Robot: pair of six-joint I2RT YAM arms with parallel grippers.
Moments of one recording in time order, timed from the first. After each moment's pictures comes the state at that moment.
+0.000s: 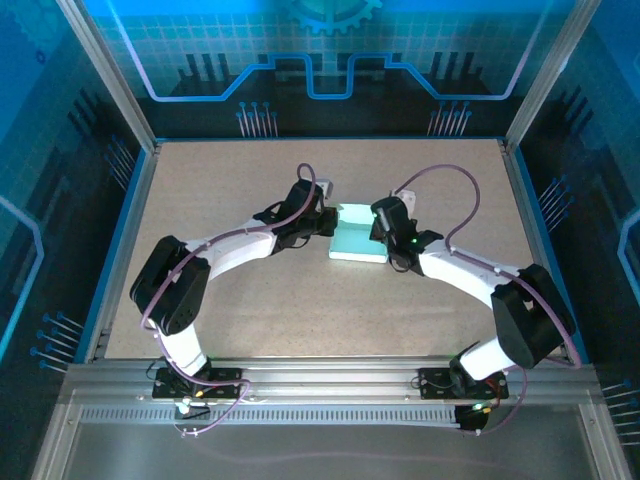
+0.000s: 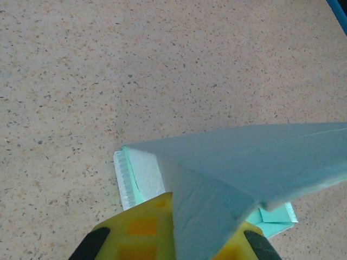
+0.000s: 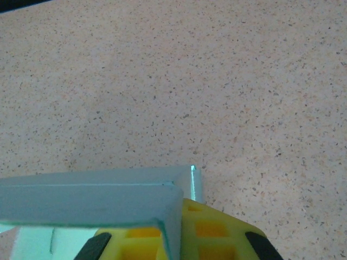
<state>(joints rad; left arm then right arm) -0.60 1.76 1.16 -0.08 0.05 -0.48 0.56 1.48 0.87 -0.14 0.47 0.61</state>
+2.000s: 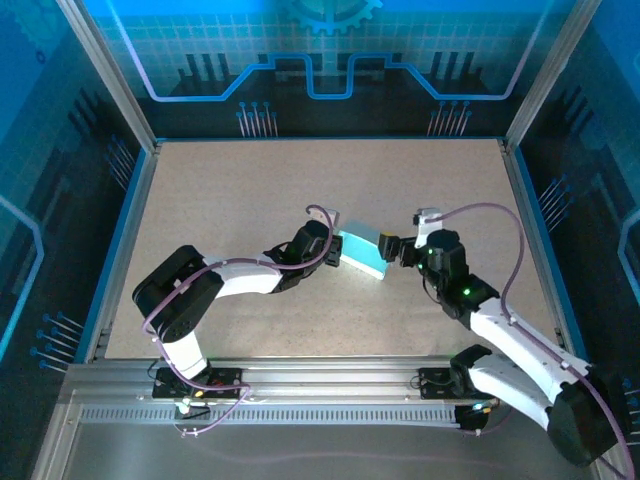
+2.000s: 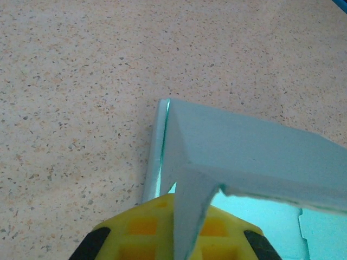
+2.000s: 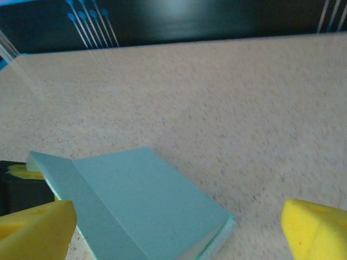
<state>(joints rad) -0.75 1.74 0.86 0.31 -0.18 -0.43 0.44 0.92 0.54 -0.05 0.13 0.30</state>
